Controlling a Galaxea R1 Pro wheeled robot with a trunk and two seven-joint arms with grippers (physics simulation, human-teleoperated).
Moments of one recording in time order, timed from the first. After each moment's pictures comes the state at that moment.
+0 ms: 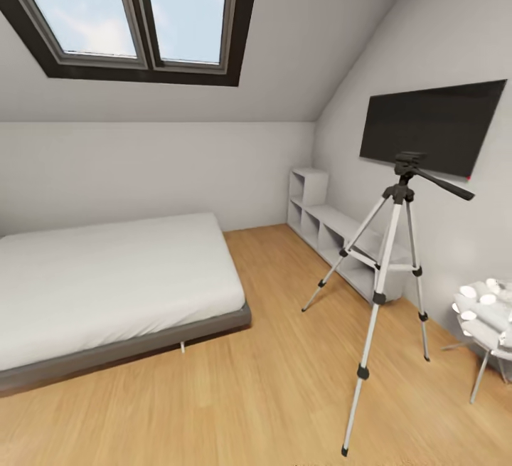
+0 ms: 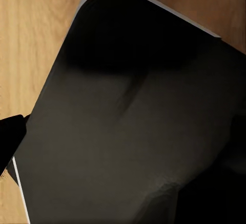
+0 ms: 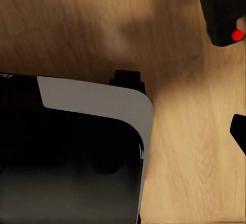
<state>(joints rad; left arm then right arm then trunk) 0.00 -0.01 0.13 -0.02 0.38 -0.05 -0.01 -0.24 -0.08 -0.01 0.03 0.09 0.07 0.14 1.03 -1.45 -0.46</state>
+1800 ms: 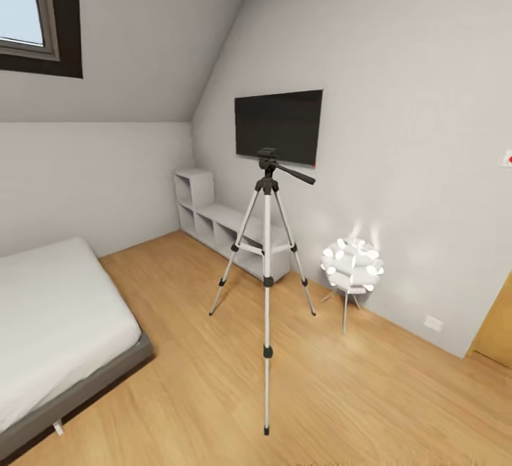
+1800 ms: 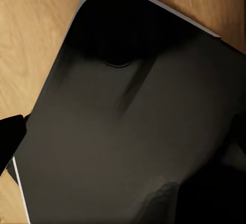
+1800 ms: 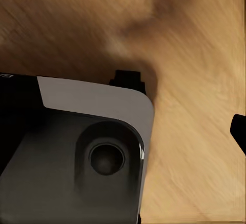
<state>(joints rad) 0.00 -0.01 0.13 -0.02 0.38 -0.05 -0.01 -0.24 -0.08 -0.01 0.03 0.09 0.07 0.14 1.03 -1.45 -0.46</state>
